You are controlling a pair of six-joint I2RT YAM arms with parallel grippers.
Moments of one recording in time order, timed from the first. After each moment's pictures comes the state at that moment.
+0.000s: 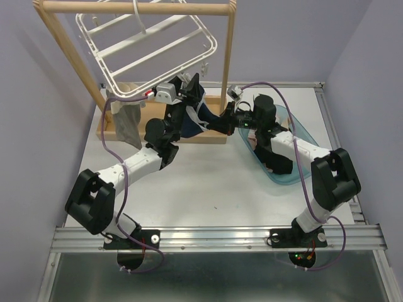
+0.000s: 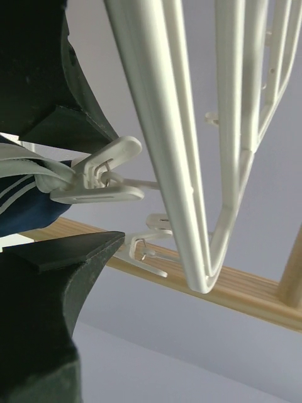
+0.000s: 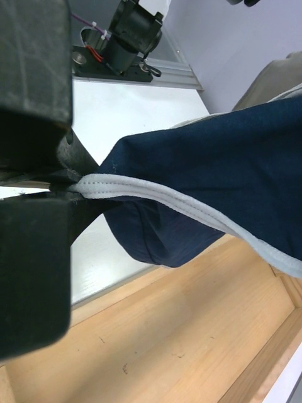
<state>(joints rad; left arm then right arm) -0.65 1.45 0.95 1.16 -0.32 -0.04 0.45 1.65 1.10 0.49 -0.90 0.29</state>
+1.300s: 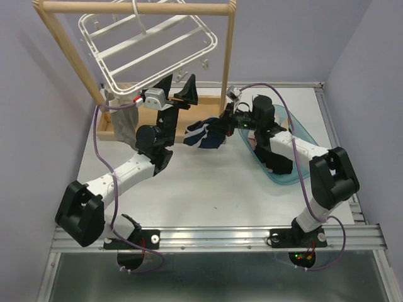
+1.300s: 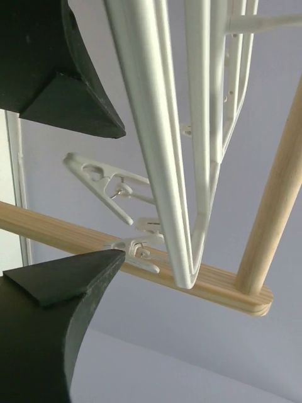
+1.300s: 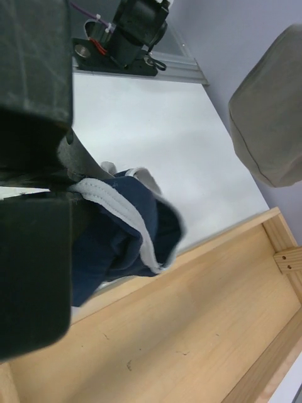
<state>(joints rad) -0.65 1.34 0.91 1.16 -0.33 -0.02 0.45 1.66 1.10 0.48 -0.90 0.27</state>
